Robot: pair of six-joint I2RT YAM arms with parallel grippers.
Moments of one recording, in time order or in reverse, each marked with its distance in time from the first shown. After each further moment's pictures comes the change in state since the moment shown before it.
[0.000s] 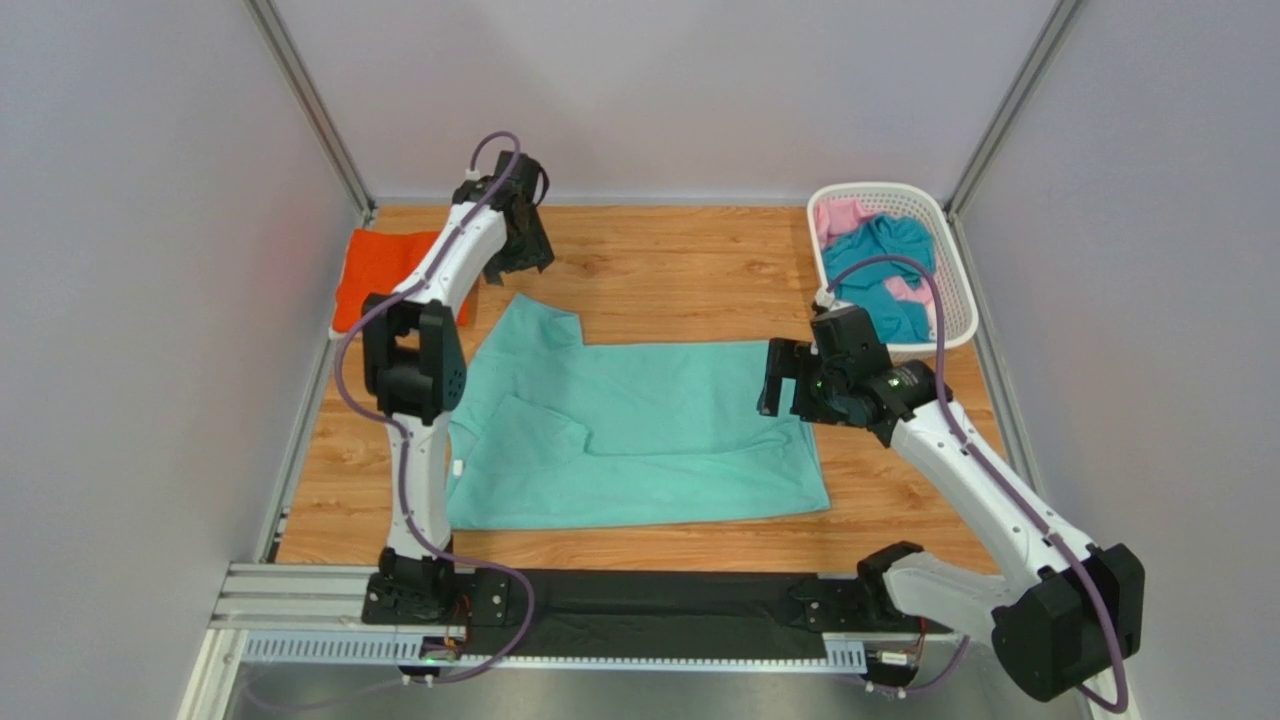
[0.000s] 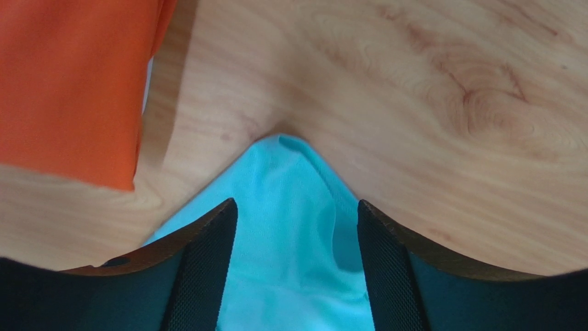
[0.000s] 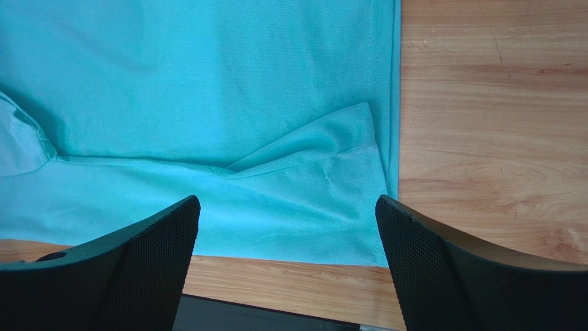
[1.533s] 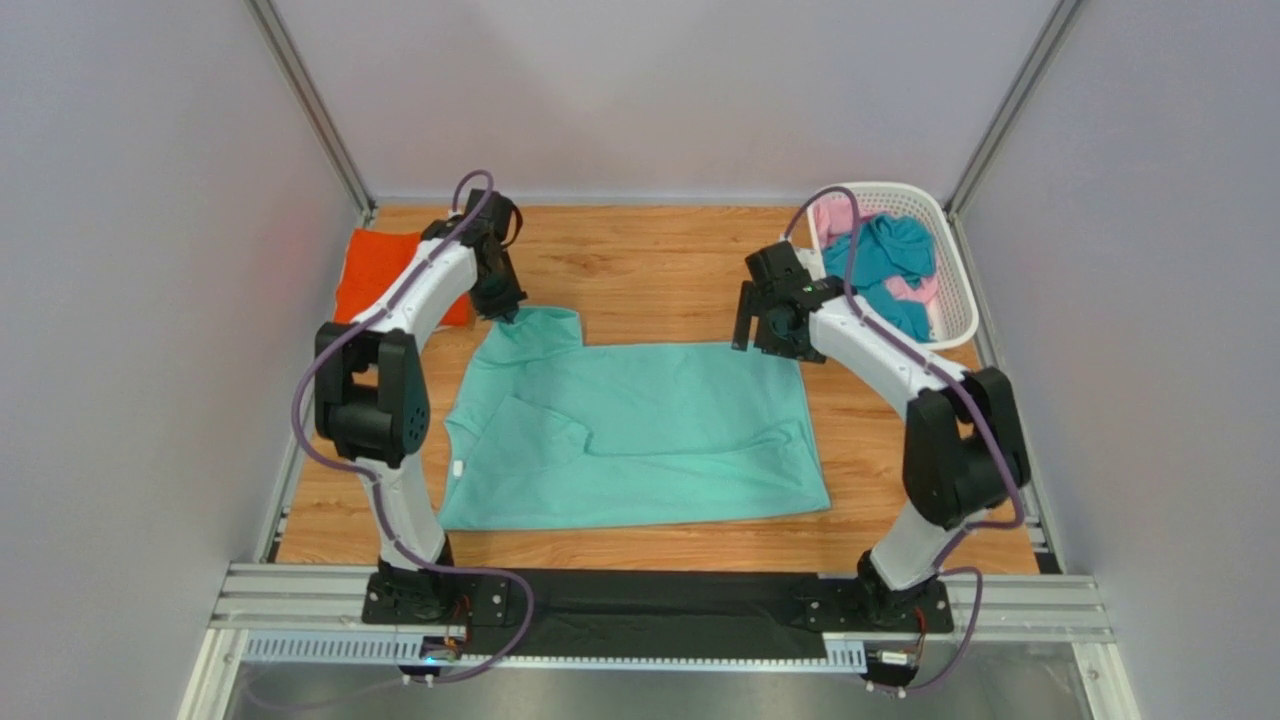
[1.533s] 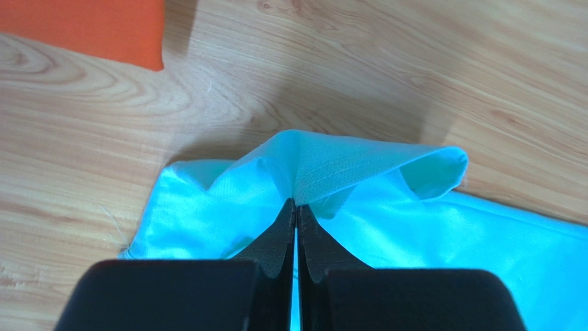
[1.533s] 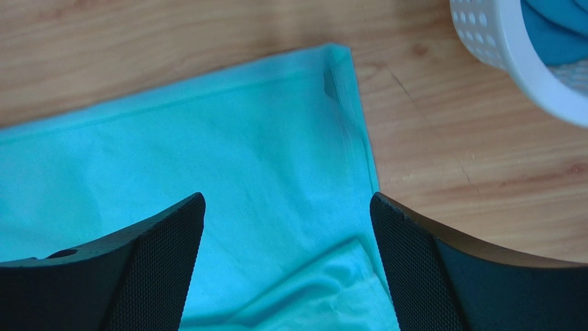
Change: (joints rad) left arm 0.039 -0.232 -0.396 0.093 0.142 0.063; right arm -0.006 0.554 0.331 0.084 0.253 0.057
